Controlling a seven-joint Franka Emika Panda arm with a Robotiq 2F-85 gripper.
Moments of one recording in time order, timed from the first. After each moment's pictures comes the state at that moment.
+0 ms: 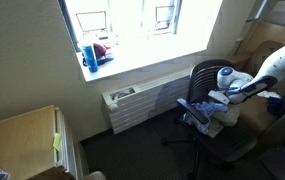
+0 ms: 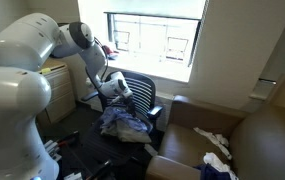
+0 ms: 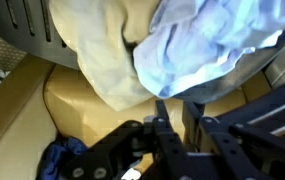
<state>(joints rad) 0.68 1.16 -0.40 -1.60 -0.23 2.59 1.77</state>
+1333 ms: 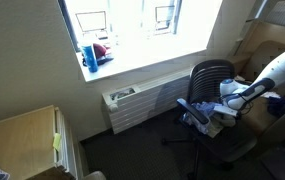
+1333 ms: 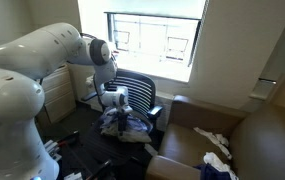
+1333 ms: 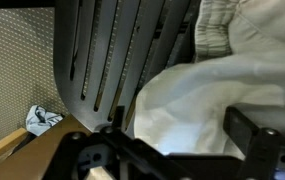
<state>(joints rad) 0.40 1.26 -0.10 -1.57 -0.17 2.47 1.46</state>
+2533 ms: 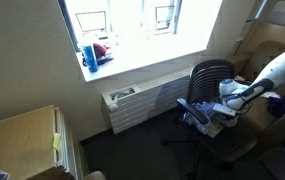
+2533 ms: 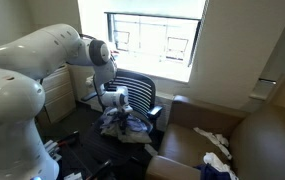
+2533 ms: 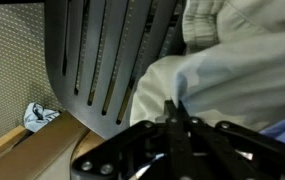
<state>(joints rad) 0.42 1.26 -0.12 -1.55 -0.17 2.48 1.48</state>
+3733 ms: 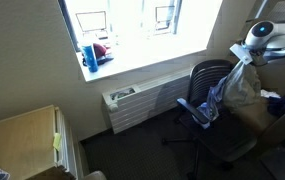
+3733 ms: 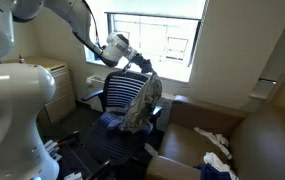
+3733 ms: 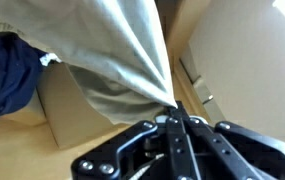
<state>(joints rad) 1.15 0.73 -1.05 -1.95 -0.68 2.66 2.29</state>
